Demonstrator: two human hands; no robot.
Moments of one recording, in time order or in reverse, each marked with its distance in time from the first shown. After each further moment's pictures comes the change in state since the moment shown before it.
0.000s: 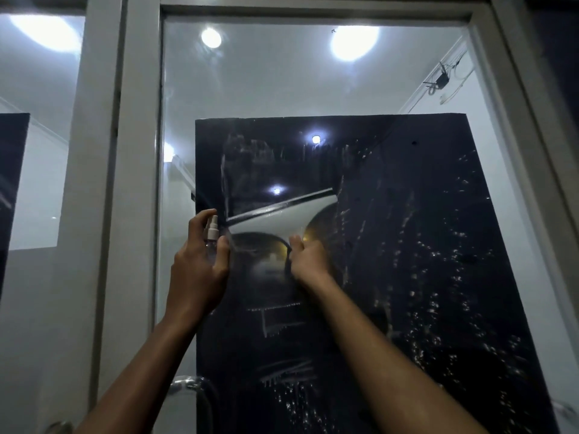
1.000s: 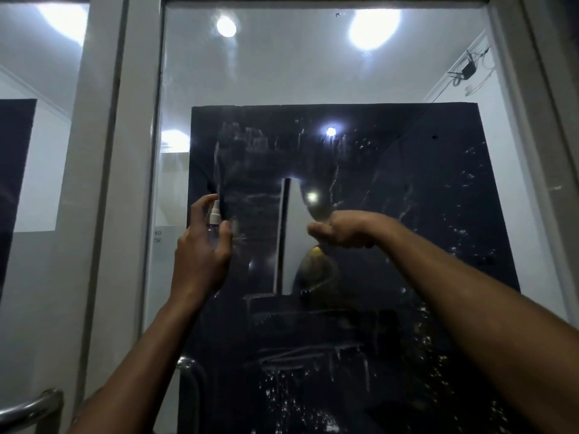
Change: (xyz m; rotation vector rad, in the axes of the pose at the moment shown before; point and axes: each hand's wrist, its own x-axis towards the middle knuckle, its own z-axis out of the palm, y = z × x) left_hand -0.004 0.021 0.025 0.012 0.024 -0.051; right_hand 0.070 0.000 -0.110 -0.777 -0.518 -0.241
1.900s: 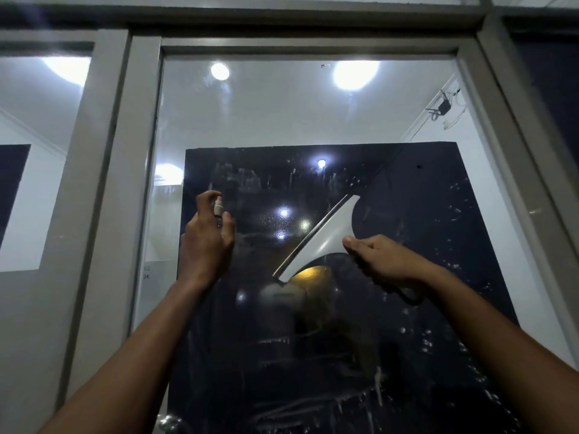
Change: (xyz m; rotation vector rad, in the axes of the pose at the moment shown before) left_hand 0.086 0.017 0.024 0.130 0.071 0.103; right_hand -0.056 0.041 -0.010 0.690 0.252 -0.112
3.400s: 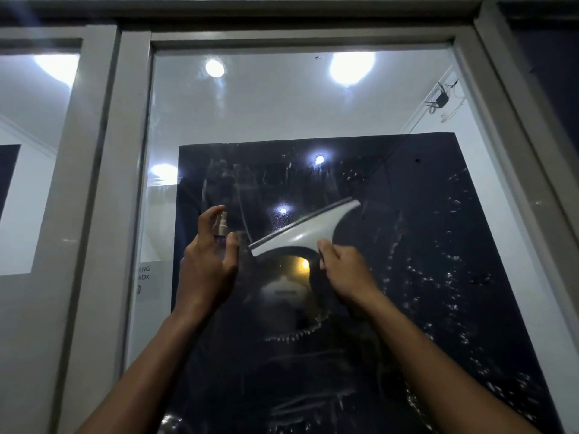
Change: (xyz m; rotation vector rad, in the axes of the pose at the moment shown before) left_hand -0.046 0.010 -0.006 -0.118 -0.040 0.001; right_hand 0.018 0.008 0.078 0.091 0.372 -0.035
